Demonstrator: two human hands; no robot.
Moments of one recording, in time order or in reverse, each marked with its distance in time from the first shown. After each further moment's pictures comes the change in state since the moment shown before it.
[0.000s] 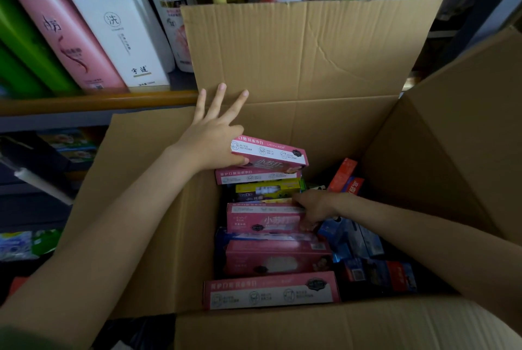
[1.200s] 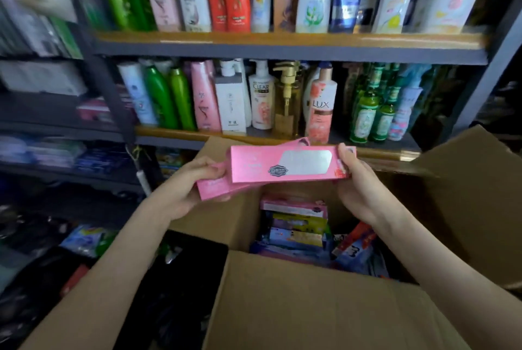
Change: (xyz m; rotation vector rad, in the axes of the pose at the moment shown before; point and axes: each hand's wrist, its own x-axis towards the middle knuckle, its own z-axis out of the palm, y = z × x) left_hand -0.212 0.038 -0.082 -1.863 0.426 -0.535; right_hand -0.205 -0.102 -0.049 1.624 0.529 -0.711
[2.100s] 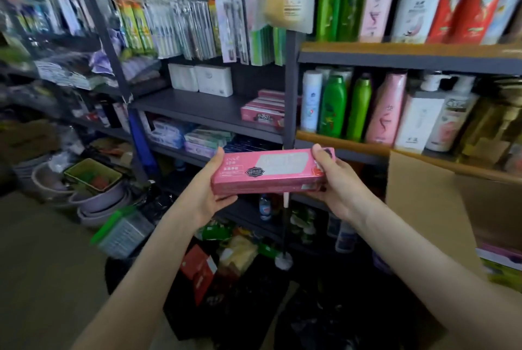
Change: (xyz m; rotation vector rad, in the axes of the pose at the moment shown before) left_hand -0.142 0.047 -0.330 -0.186 0.513 -0.002; right_hand 0.058 0.183 0.390 -0.157 -0.136 0.131
